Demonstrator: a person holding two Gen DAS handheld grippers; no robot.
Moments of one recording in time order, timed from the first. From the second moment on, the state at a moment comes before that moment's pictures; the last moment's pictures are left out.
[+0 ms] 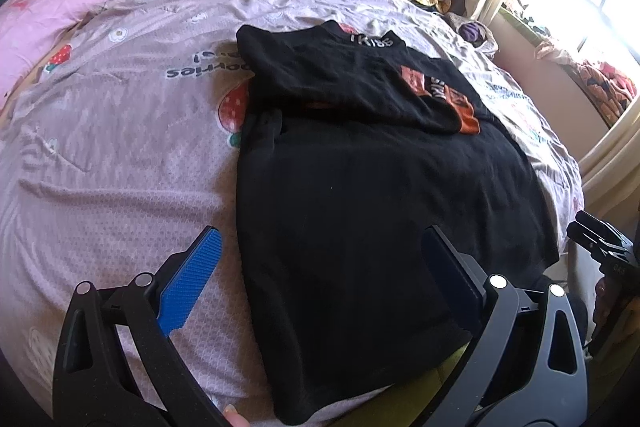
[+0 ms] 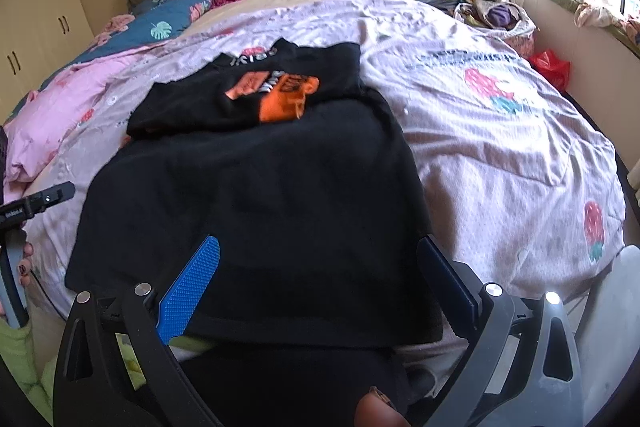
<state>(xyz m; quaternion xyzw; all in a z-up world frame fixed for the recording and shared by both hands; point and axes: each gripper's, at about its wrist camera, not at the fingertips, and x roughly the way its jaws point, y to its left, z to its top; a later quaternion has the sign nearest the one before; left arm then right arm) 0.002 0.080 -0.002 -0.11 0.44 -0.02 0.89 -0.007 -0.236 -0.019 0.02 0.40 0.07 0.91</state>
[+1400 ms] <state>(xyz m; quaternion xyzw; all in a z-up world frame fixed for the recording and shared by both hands) -0.045 0.090 -0.064 -0.14 0.50 -0.06 0.85 -0.007 -0.288 -0.070 0.04 0.48 0.07 0.87</state>
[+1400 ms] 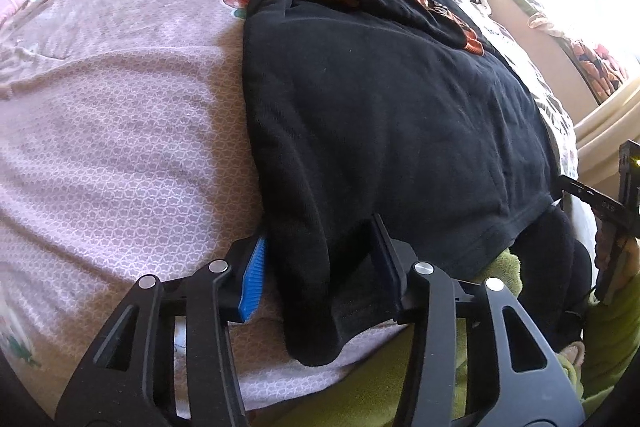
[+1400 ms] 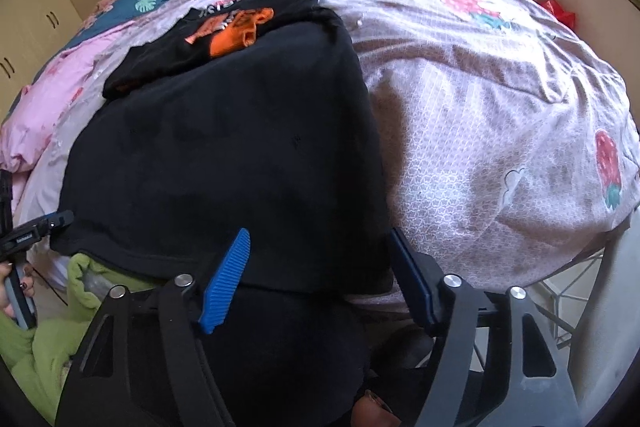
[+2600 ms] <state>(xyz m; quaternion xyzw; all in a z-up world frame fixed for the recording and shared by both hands) -0.037 0.106 0.003 -0.16 0.42 -0.07 0.89 -0.013 -0.291 0.024 0.10 0.34 0.13 0.93</state>
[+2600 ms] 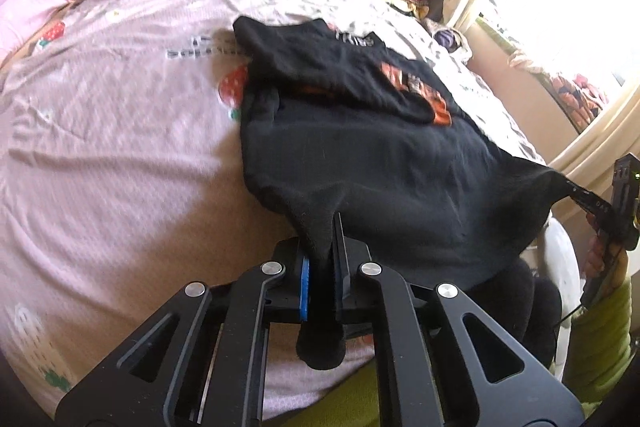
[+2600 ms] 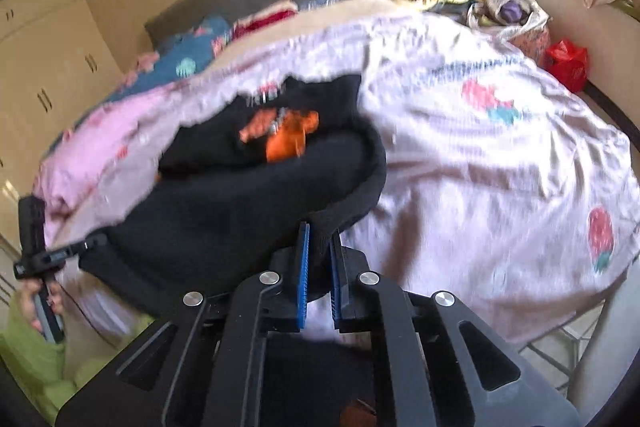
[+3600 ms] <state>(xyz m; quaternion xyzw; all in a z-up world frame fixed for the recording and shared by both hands) 0.029 0.143 0.057 -0.21 0.34 -0.05 0.92 0.068 -0.299 0.094 0.13 0.25 0.09 0.95</state>
